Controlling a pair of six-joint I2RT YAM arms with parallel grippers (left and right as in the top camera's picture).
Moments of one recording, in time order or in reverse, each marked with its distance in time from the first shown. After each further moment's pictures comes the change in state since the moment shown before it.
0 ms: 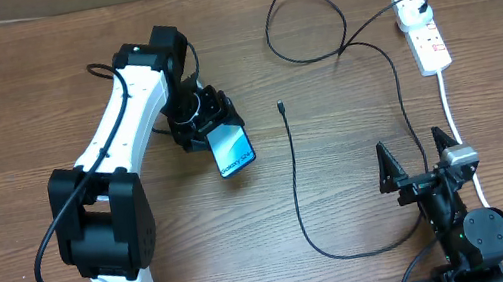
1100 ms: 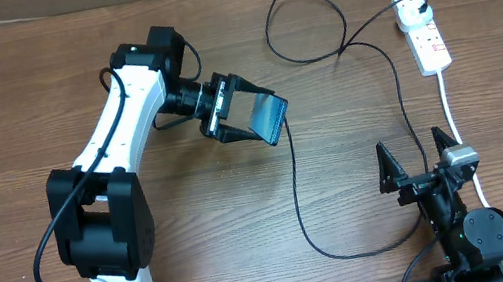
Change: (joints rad) left arm 0.010 0.000 0.000 -0.008 0.708 -0.480; right arm 0.000 0.000 0.000 0.000 0.000 -0.001
